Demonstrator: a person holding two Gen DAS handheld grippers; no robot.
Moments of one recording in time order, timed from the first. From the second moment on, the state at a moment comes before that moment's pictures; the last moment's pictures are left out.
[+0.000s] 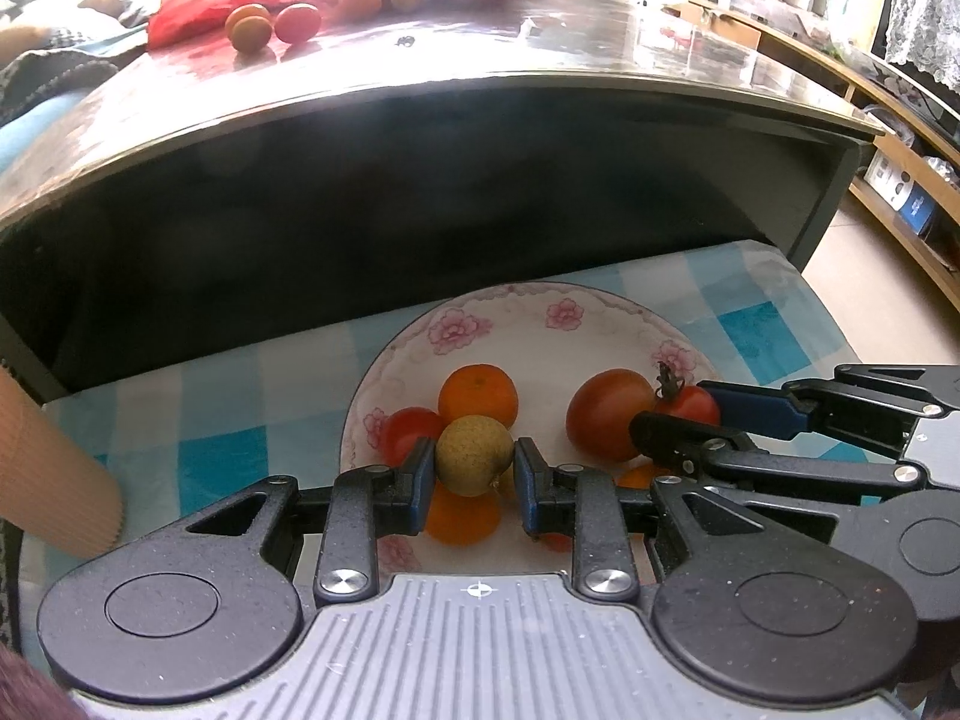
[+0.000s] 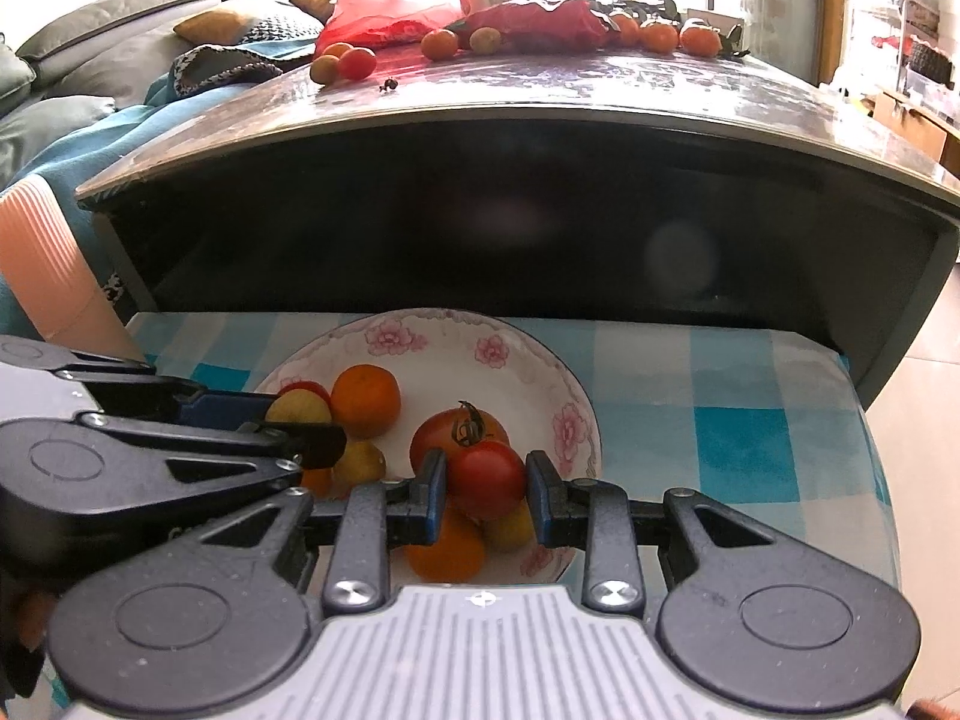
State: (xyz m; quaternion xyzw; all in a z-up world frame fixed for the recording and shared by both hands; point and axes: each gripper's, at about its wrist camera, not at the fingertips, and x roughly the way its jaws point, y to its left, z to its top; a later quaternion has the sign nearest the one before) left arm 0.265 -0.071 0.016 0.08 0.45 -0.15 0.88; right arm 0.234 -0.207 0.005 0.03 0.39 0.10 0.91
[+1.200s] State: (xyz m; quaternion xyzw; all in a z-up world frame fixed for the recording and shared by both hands) left arm 0.265 -0.069 0.019 0.07 0.44 -0.14 0.88; right arm 0.234 -0.218 0.005 0.06 0.39 0.10 0.91
